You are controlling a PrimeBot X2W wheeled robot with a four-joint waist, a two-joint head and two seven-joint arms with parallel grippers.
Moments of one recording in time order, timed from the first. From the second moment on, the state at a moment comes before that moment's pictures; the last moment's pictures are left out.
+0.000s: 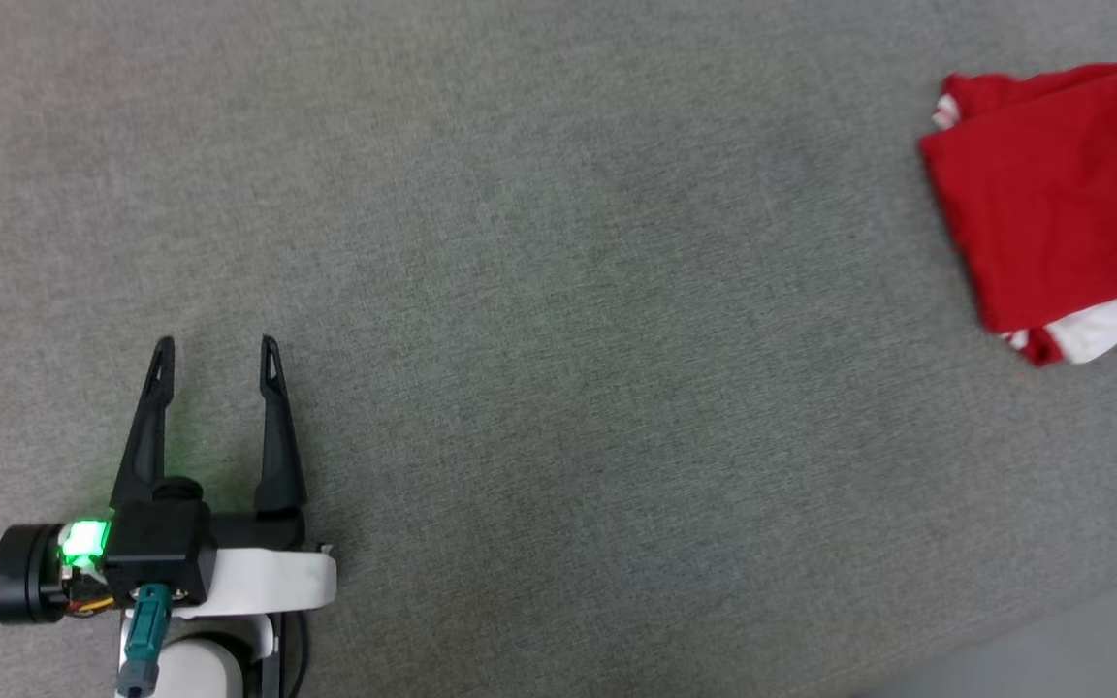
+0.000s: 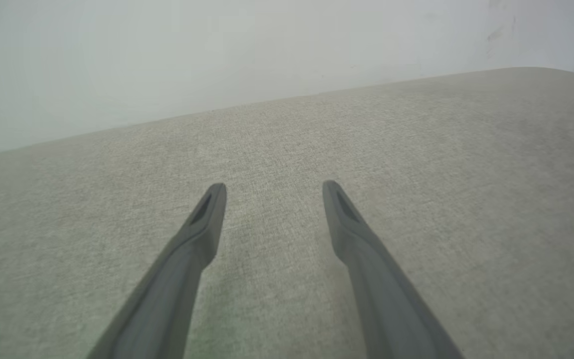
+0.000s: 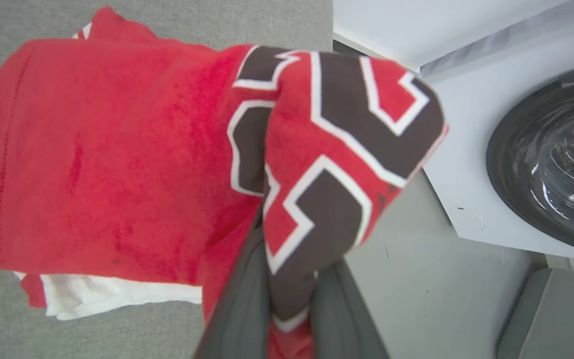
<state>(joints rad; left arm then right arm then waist) -0.06 0.14 -0.05 -0.13 0.01 0.13 -0.26 -0.94 -0.91 0.70 0.49 0.64 0.13 0.37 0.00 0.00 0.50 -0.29</state>
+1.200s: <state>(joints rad) 0.06 0.08 -0.07 -0.15 -0.02 0.20 -0.26 -0.97 -0.63 0.33 0.70 0.16 0.13 -0.26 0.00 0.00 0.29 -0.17</state>
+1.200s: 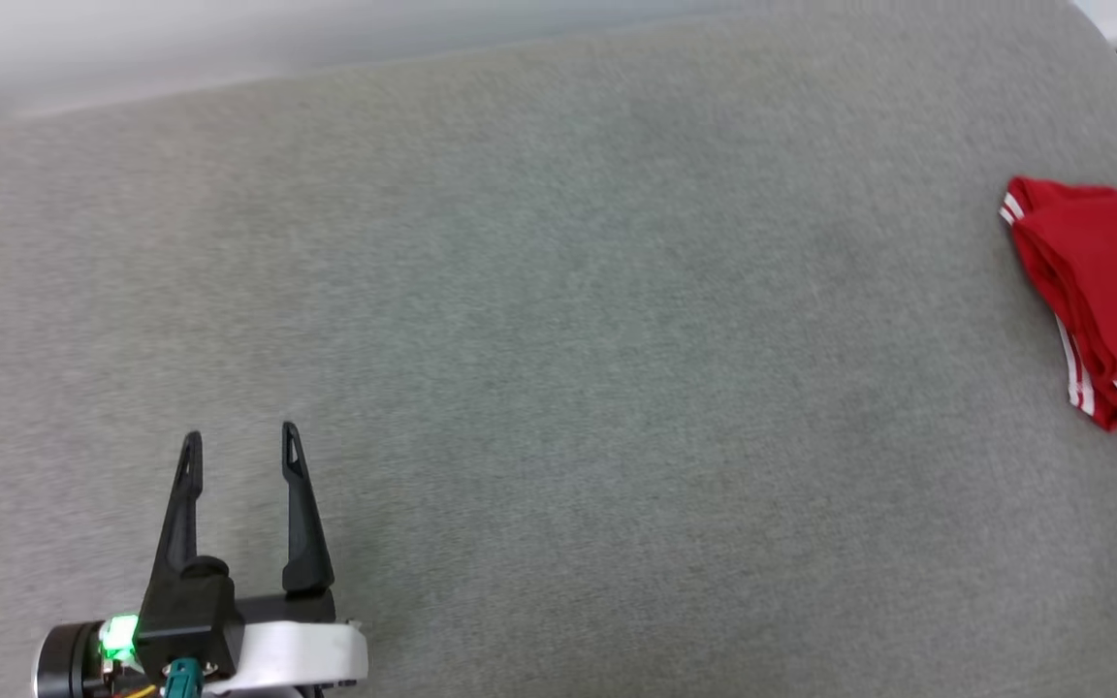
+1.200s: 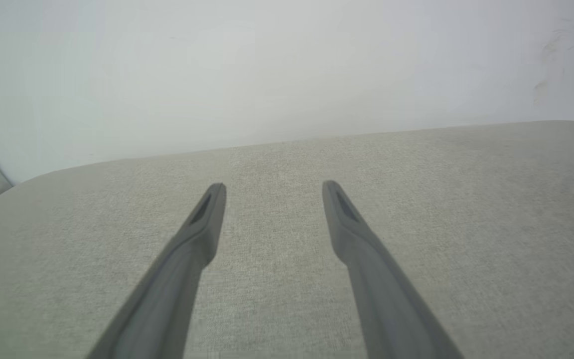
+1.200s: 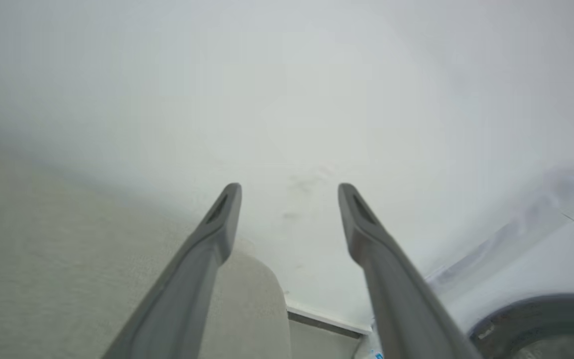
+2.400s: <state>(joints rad) 0.20 0.06 -0.08 -0.06 -0.02 0.14 -0.26 0.04 -0.11 -0.01 0.07 0.09 0.13 -0.26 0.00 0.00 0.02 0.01</state>
